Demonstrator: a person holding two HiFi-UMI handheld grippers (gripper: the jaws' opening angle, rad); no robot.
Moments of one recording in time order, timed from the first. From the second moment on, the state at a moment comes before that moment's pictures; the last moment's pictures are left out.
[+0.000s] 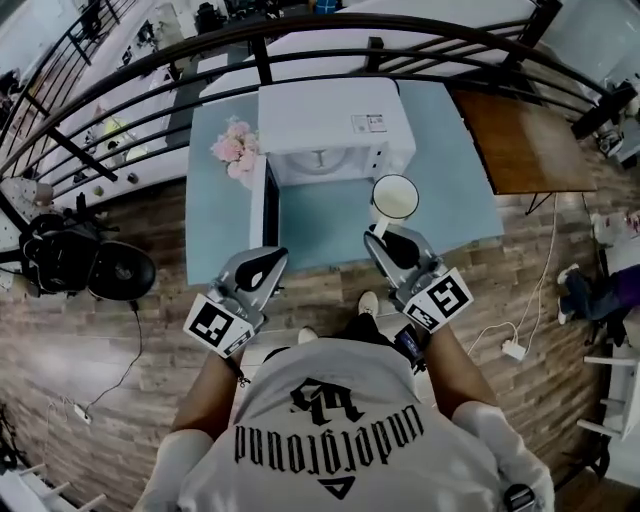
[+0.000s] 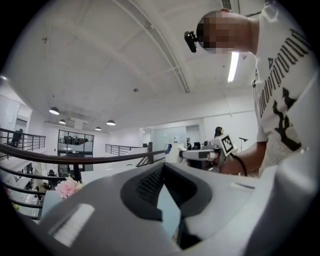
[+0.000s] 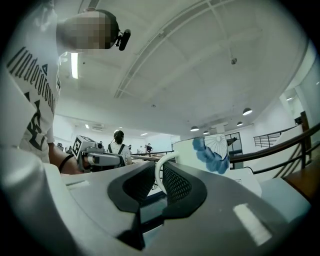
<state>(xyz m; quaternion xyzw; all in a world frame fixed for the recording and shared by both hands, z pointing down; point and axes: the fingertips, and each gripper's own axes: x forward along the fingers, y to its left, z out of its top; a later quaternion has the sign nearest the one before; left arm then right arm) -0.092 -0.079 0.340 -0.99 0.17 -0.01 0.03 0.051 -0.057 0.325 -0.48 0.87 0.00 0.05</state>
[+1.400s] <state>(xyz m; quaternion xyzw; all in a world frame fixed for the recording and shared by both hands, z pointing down) -0.013 0.173 0.334 -0.98 0.20 -0.01 0.02 0.138 0.212 0.340 -0.42 0.90 -0.04 0.05</state>
